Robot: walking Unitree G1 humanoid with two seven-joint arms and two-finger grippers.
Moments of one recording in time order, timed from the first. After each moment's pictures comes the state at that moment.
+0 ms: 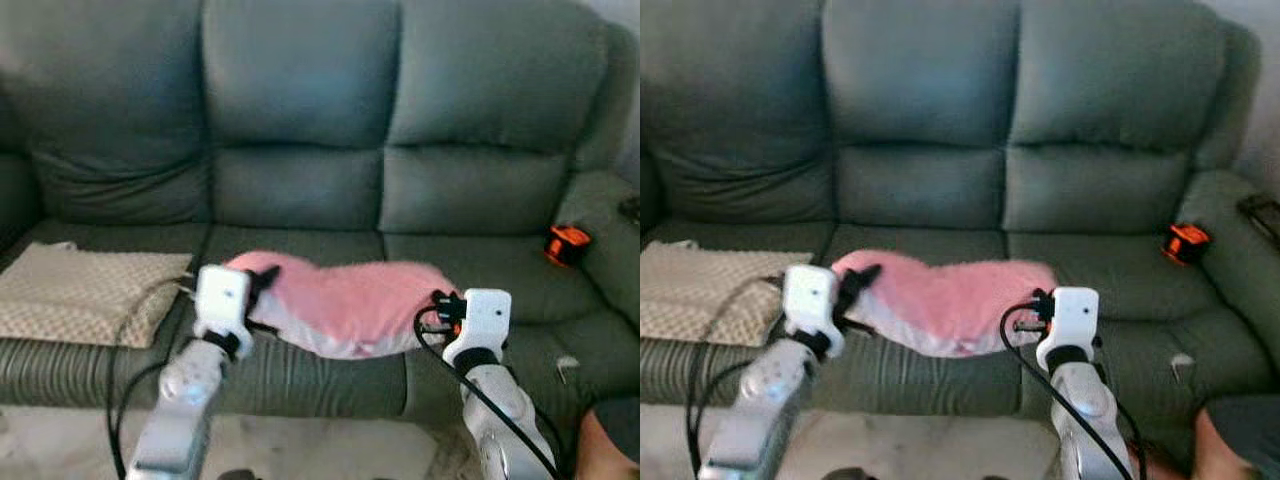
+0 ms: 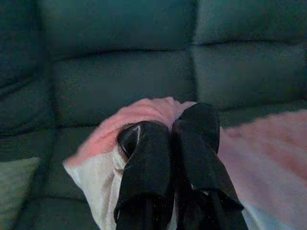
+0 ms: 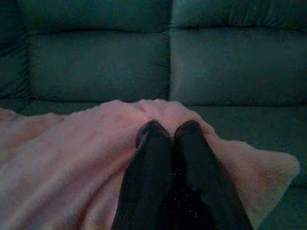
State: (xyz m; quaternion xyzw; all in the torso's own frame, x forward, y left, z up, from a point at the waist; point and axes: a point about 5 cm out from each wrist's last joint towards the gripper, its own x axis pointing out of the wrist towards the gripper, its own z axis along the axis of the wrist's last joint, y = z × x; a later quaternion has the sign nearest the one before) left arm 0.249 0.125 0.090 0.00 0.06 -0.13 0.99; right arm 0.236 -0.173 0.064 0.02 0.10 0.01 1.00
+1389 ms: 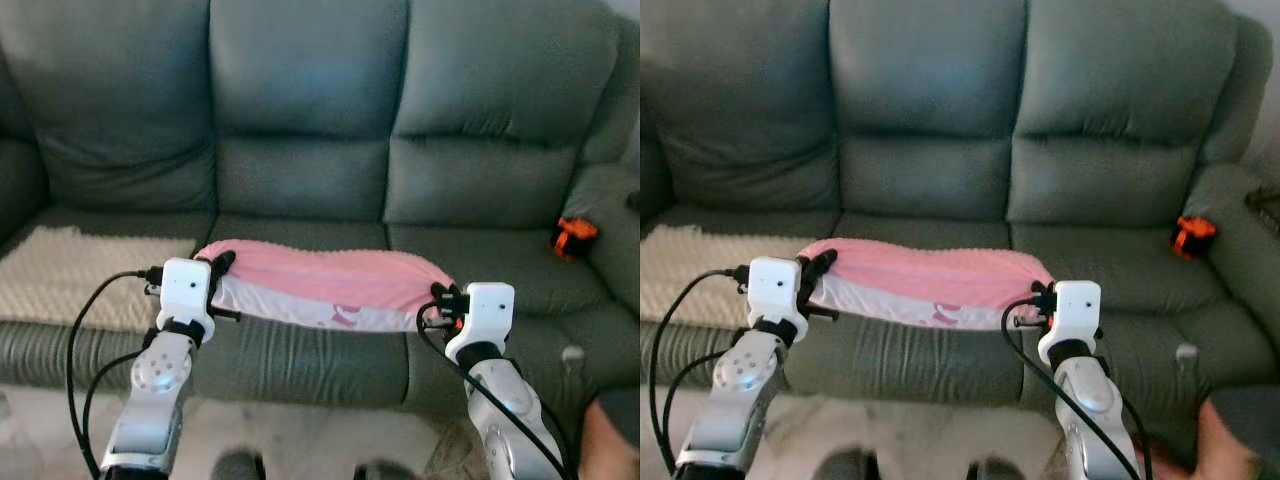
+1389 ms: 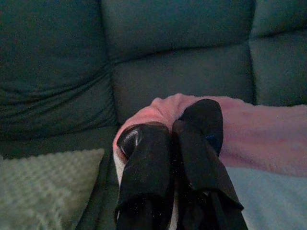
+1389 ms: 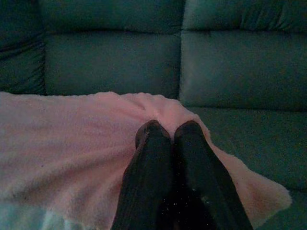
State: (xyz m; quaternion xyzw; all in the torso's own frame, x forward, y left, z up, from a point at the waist) left arm 0.260 0.171 0.085 0.07 0.04 -0.05 1.00; right arm 0.239 -0.175 0.073 0.01 0.08 0.02 1.00
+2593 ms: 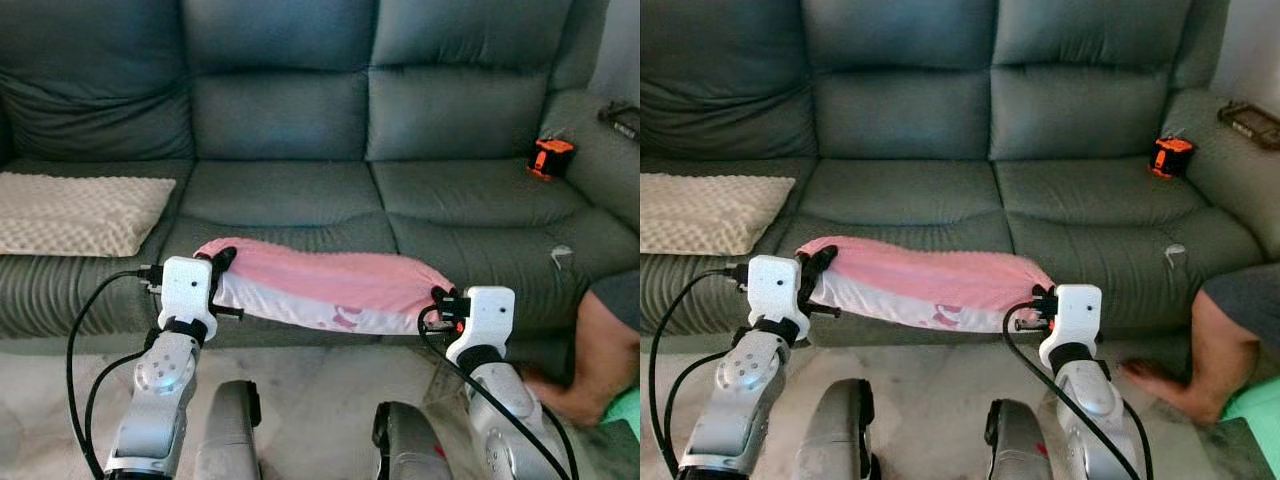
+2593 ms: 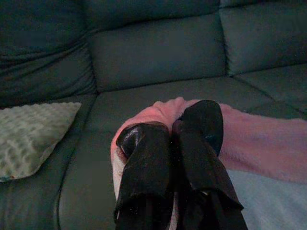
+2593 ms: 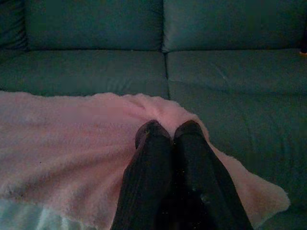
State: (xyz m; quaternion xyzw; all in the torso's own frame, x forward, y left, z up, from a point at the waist) left arm 0.257 0.163 0.091 0.06 0.02 -0.04 1.00; right arm 0.235 -0.177 0.068 0.01 0.09 0.02 1.00
